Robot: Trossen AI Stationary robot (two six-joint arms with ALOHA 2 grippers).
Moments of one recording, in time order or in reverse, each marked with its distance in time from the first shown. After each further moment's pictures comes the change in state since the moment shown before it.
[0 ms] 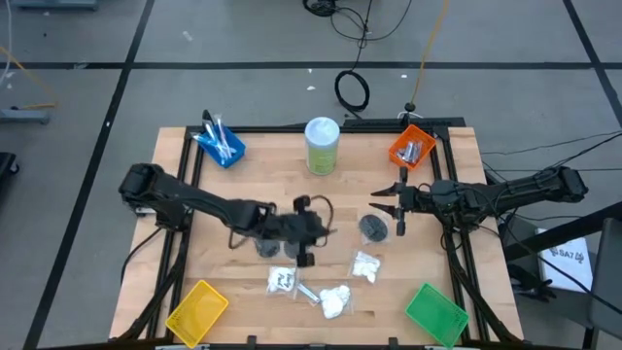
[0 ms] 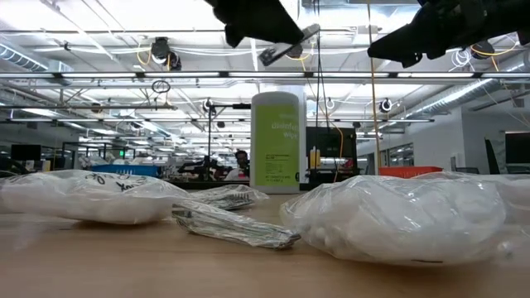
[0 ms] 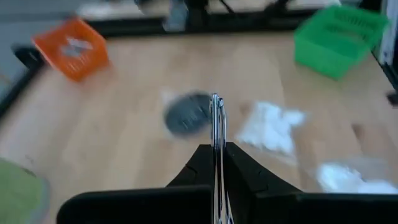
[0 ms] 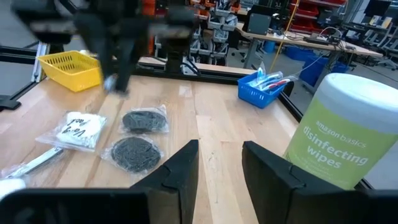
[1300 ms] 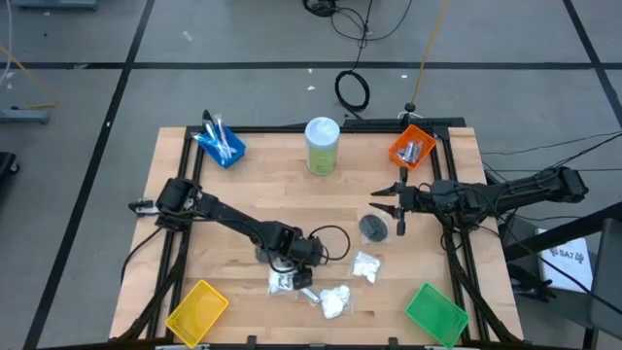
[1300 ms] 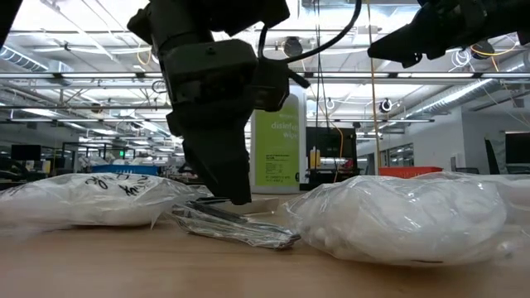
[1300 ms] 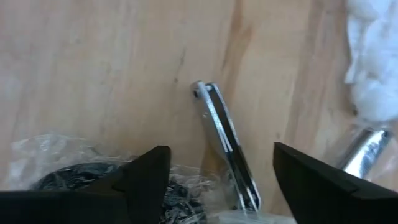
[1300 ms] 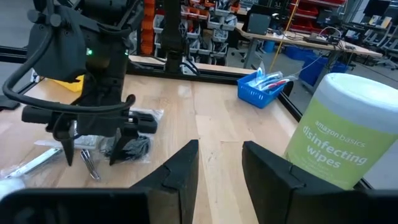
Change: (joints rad) left arm -0.038 0.339 0.029 -0.326 0.360 -0.430; right arm 0.000 -0.001 0.000 0.001 0.001 0.000
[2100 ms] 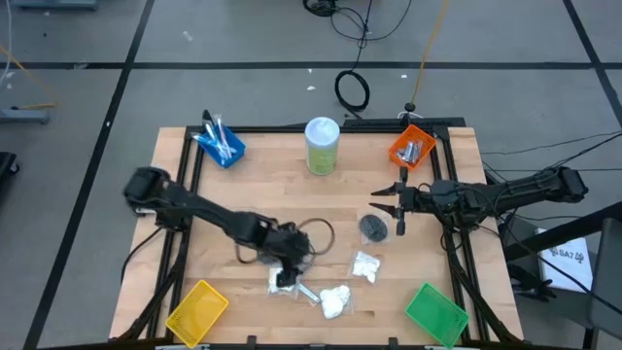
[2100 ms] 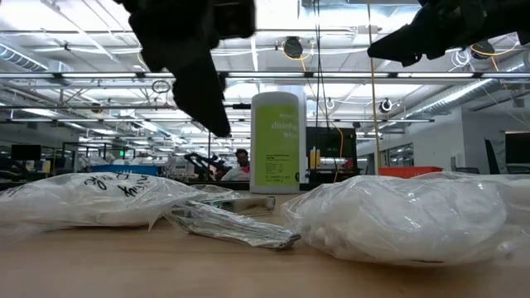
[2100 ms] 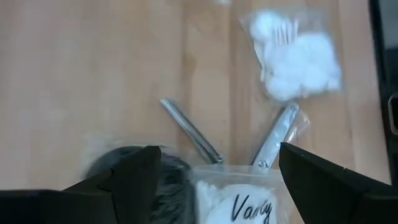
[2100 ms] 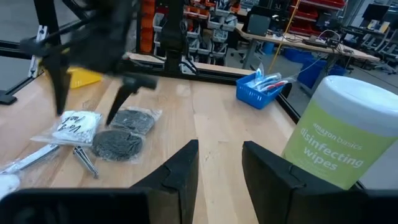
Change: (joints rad) left arm -0.031 -0.260 -0.119 0.116 -0.032 0.153; right arm 0.000 0.000 0.000 0.000 0.003 -0.026
